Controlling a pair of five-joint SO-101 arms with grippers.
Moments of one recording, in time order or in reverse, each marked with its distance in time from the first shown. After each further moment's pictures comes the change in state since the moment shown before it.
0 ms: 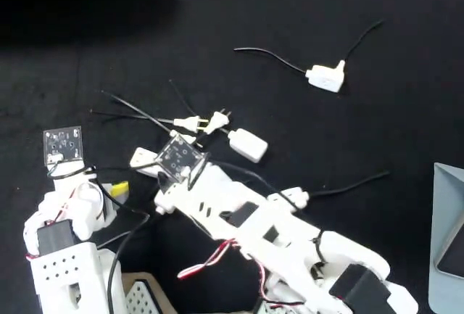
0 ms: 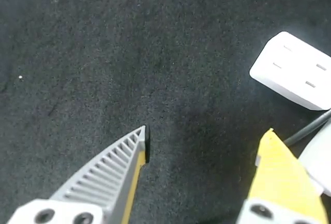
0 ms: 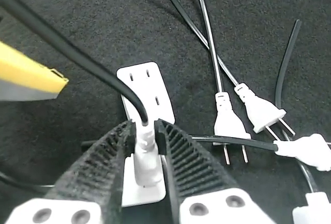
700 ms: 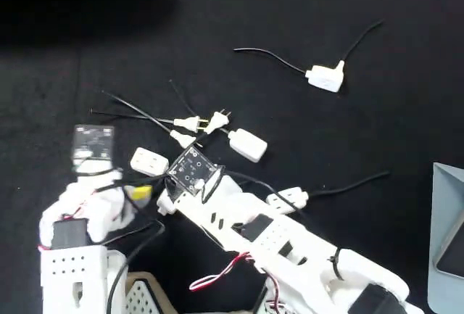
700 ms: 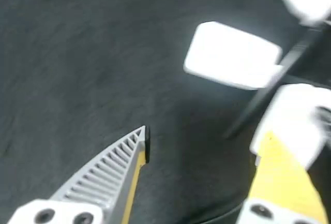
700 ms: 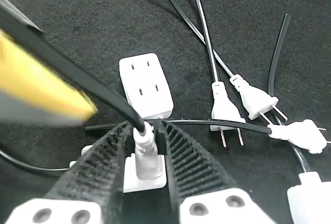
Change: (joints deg) left arm 13.4 0.0 0.4 -0.4 0.0; right arm 0.1 -11.1 9.2 -0.5 0.0
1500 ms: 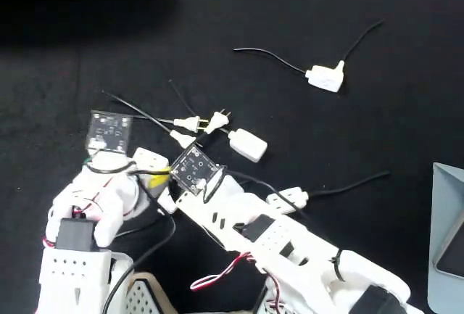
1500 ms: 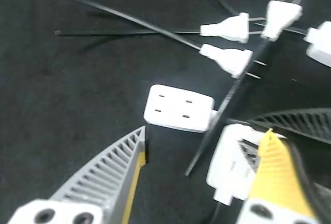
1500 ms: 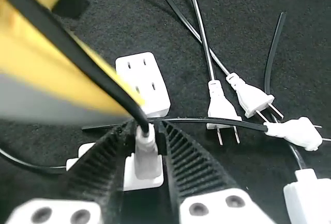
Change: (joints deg) left arm 11.0 0.3 -6.9 -3.7 4.7; right arm 0.4 -0.6 0.5 0.0 -0.1
